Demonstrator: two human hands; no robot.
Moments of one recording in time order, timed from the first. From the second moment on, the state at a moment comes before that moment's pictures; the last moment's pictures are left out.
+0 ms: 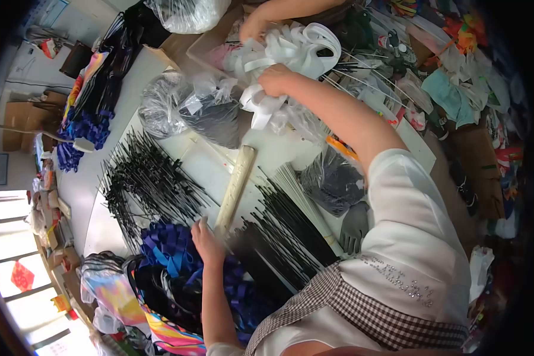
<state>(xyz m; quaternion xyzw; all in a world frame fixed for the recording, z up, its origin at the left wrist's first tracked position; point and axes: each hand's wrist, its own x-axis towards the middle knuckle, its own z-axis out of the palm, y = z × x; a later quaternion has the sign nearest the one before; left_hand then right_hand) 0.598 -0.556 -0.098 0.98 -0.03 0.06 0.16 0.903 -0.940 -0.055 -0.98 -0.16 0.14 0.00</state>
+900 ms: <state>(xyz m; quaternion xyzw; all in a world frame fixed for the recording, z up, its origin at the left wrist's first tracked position) 0.660 -0.614 -0.228 0.99 -0.03 0.06 0.08 0.980 -0.912 -0.099 -0.92 -0.24 0.16 -0.25</state>
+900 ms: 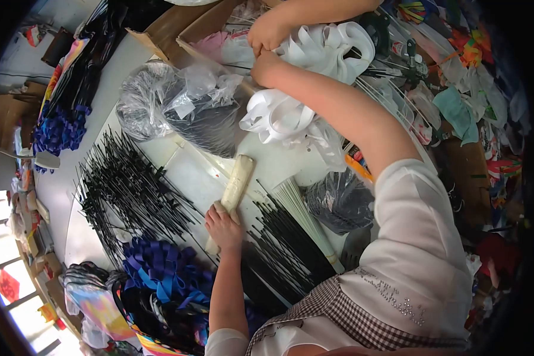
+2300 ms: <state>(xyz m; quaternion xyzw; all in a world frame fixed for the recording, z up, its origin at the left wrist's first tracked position) 0.659 -0.617 -0.232 1.00 -0.02 0.06 0.07 0.981 -0.947 -0.104 -0.97 -0.17 0.17 -0.05</state>
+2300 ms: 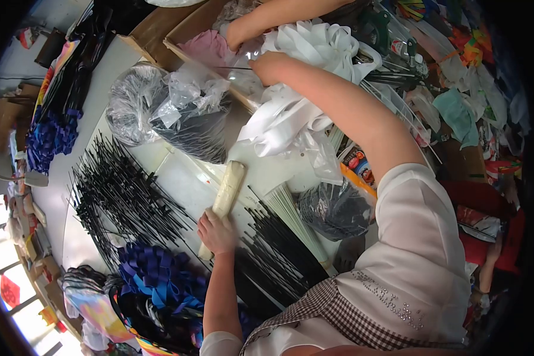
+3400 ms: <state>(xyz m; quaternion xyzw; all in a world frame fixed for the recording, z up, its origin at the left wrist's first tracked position) 0.656 -0.617 -0.239 1.00 -0.02 0.07 0.05 0.881 -1.007 -0.035 -0.93 -0.30 0.21 -0.09</state>
